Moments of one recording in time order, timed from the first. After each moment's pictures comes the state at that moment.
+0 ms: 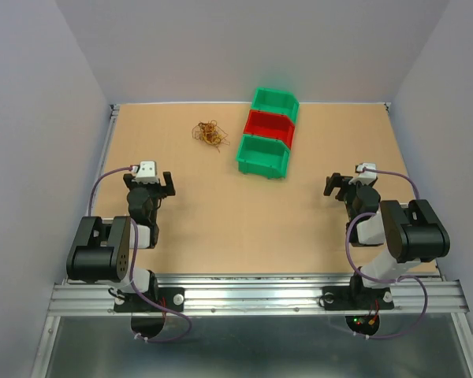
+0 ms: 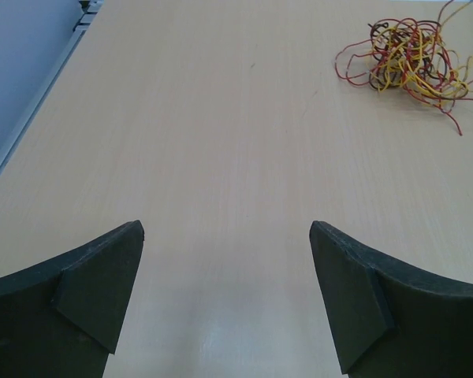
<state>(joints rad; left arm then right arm) -0.02 1.47 0.22 1.16 -0.09 0.01 -0.01 1.61 0.24 1.24 0.04 0.11</state>
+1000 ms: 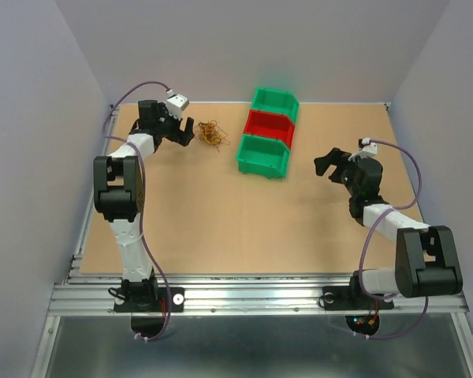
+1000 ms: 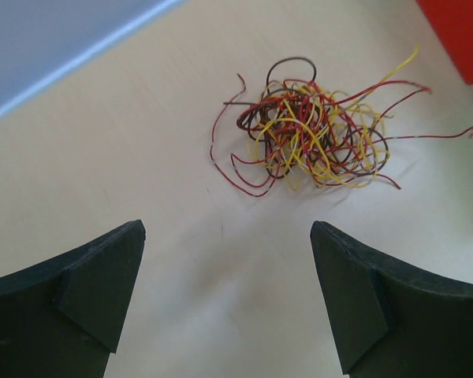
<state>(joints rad) -0.02 2.01 1.46 0.05 0.47 0.35 0.04 1.34 0.54 0.61 -0.13 0.41</state>
